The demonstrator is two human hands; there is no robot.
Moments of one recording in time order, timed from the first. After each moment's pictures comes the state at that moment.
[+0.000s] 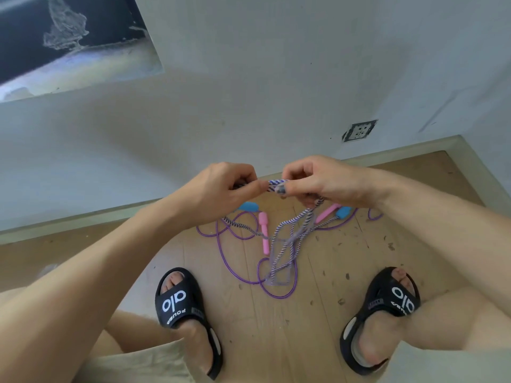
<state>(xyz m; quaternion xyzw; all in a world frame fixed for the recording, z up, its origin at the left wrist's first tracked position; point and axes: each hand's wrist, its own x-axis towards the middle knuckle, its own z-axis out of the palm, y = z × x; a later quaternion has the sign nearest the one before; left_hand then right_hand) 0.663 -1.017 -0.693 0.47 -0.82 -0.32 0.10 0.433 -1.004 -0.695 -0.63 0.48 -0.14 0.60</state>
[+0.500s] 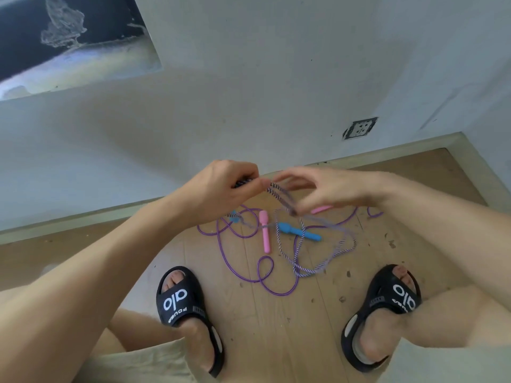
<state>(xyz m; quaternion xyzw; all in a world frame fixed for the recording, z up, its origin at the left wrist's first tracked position) 0.661 -1.015 -0.691 0.45 -0.84 -0.29 0.10 0.422 -1.007 -0.709 -0.64 0.52 0.00 0.57</state>
